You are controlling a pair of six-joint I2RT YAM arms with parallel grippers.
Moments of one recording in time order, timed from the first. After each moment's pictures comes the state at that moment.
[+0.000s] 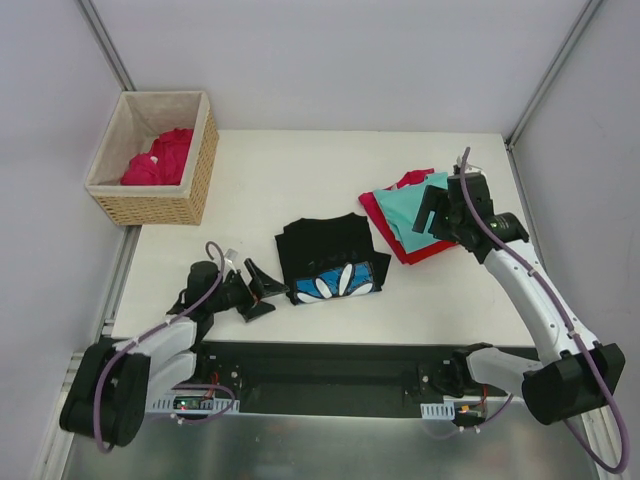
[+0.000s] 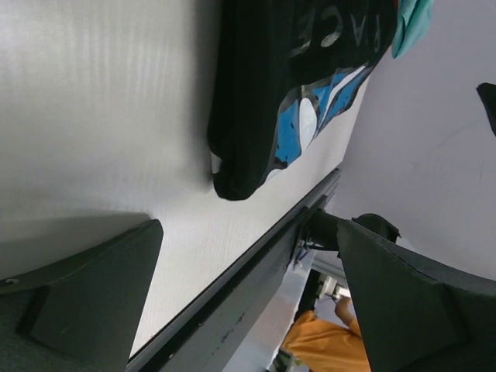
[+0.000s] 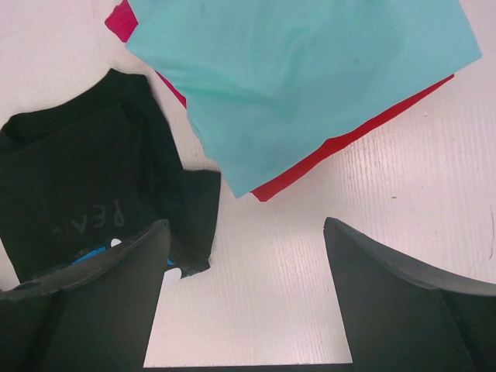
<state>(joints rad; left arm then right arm) -0.20 0.94 0.06 0.24 0.69 -1.07 0.32 1.16 1.12 -0.77 0.18 0.46</state>
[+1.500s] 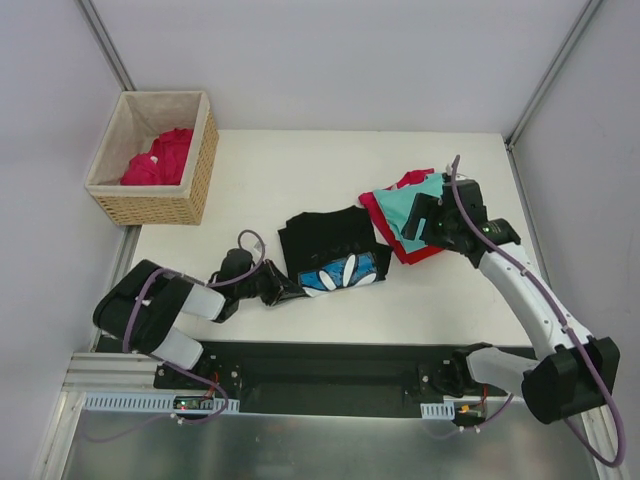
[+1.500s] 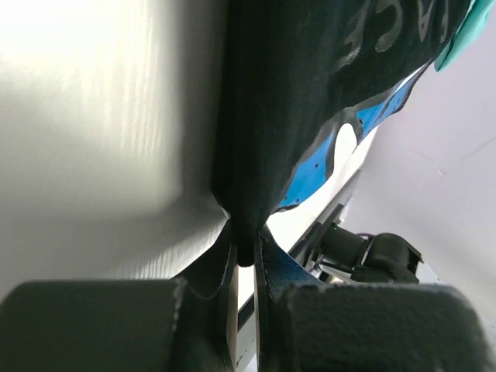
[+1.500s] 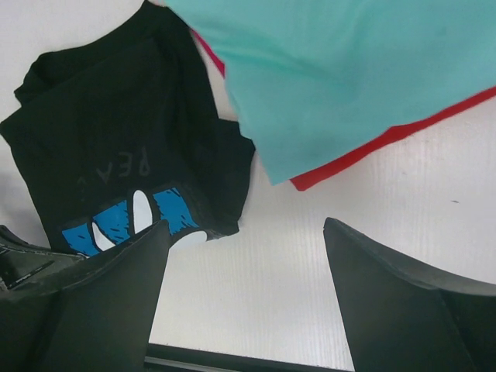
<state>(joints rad) -0.45 1.57 0.23 0.72 0.57 -1.20 0.32 1.13 1.02 -0.70 0.06 0.47</state>
